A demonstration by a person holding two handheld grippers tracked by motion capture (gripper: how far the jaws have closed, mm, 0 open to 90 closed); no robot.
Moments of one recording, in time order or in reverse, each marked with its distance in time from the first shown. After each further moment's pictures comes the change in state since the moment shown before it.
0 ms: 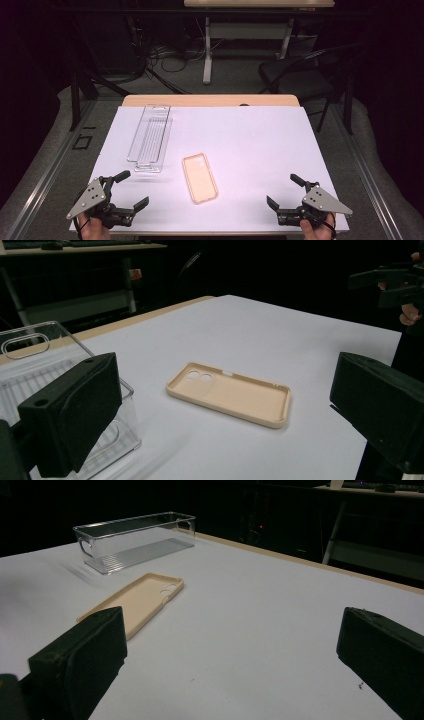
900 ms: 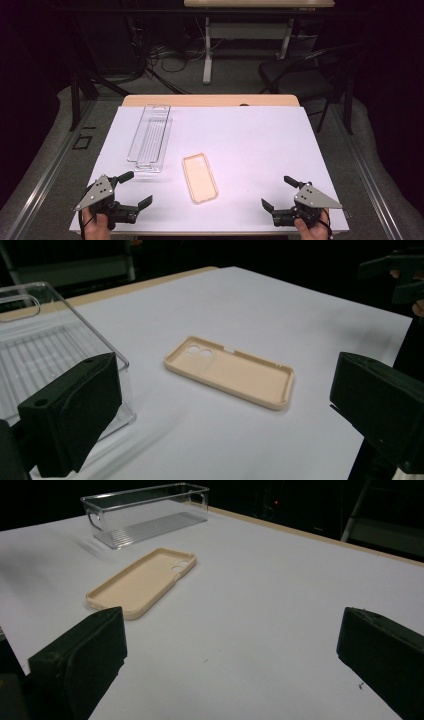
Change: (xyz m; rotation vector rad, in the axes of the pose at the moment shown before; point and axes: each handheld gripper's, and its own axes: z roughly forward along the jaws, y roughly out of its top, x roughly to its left) left arm 0.002 0.000 0.013 0.123 0.013 -0.065; right arm 0.004 -0.003 0.012 0.100 0.049 -0.012
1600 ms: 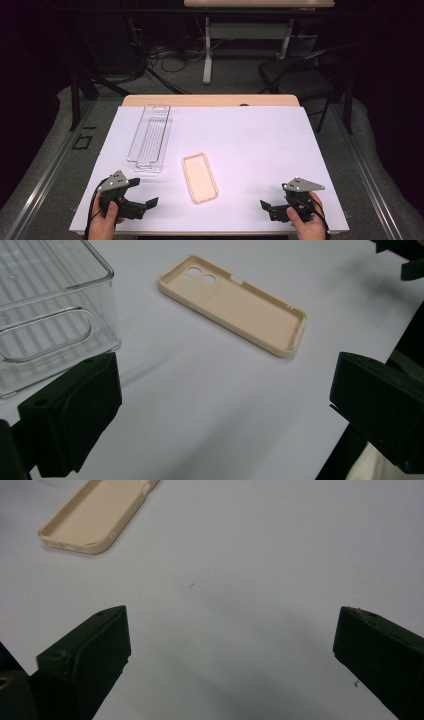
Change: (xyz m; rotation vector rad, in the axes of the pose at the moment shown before) left arm 0.012 -0.001 0.023 0.281 -0.025 -0.170; right arm -0.012 -0.011 0.024 0.348 -0.028 0.181
